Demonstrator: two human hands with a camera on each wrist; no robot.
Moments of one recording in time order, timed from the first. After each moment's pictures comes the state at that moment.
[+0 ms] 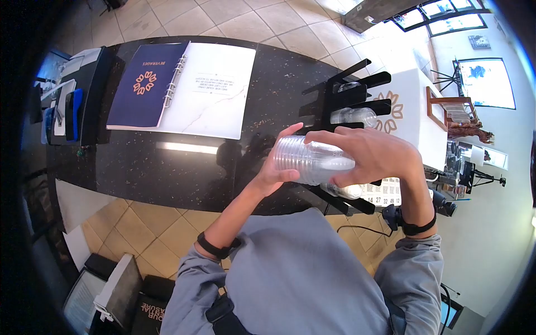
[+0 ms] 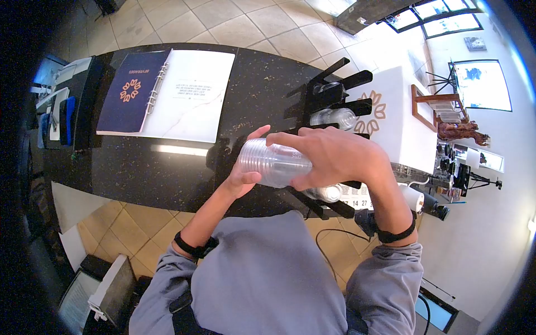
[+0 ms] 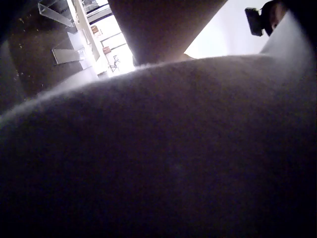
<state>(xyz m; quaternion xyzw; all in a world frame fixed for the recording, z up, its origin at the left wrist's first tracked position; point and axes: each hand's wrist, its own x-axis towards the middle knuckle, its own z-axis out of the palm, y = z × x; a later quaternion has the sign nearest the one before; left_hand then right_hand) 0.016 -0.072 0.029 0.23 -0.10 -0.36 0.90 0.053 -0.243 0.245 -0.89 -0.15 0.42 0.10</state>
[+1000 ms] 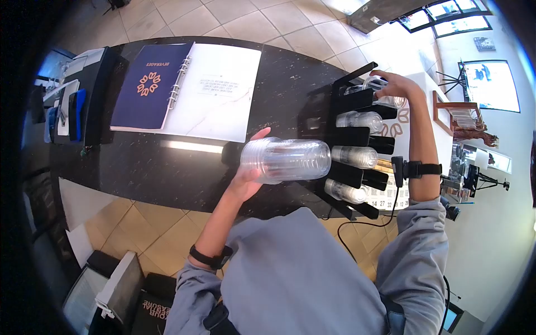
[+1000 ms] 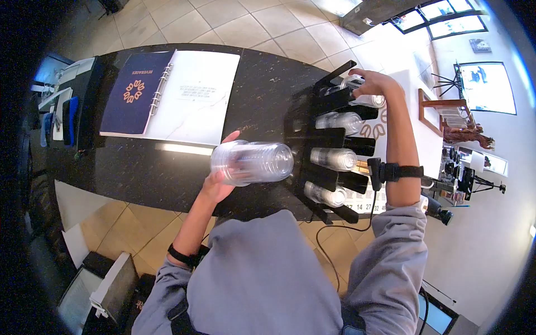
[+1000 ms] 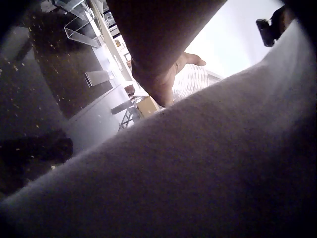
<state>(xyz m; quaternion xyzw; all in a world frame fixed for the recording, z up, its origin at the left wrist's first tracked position) 0.021 -0.013 0.004 0.21 -0.02 -0.36 0.91 0.171 -0.426 0.159 -0.92 0.13 0.37 -0.05</state>
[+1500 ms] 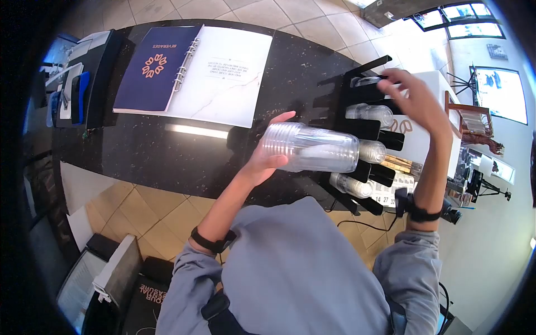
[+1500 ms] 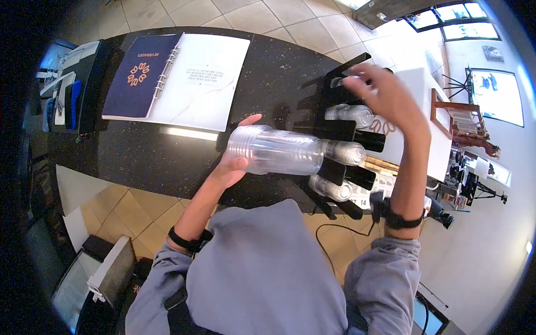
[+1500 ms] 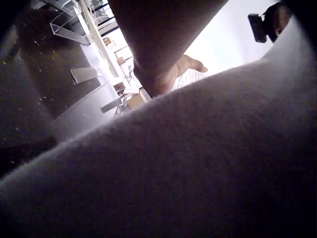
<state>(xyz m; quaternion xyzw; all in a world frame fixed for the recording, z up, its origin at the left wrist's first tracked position) 0.029 -0.036 0.020 0.25 -0.06 -0.36 0.90 0.102 -0.337 0.219 -0.97 0.02 0.19 0.12</state>
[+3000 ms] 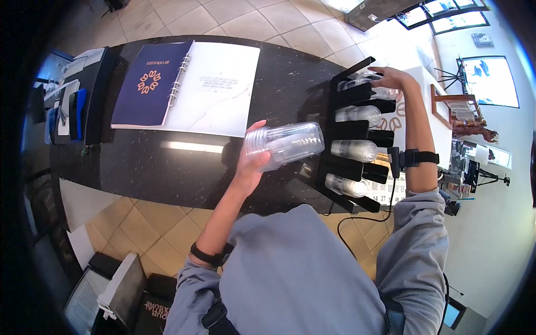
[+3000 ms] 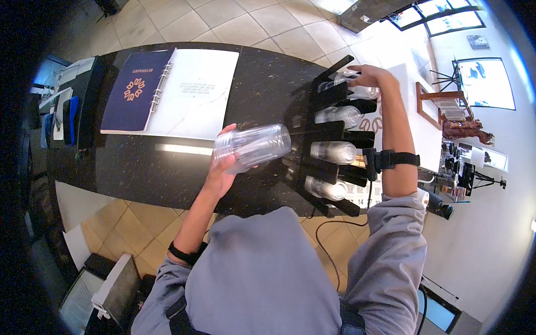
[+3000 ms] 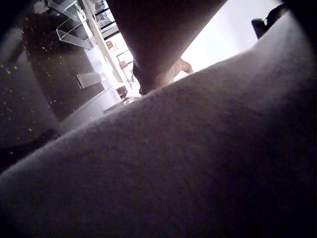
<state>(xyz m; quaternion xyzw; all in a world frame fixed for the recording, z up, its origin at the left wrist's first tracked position) 0.022 -0.022 0.005 0.36 0.00 -0.29 0.89 0.169 -0.431 0.159 -0.92 0.16 0.36 -0.03</state>
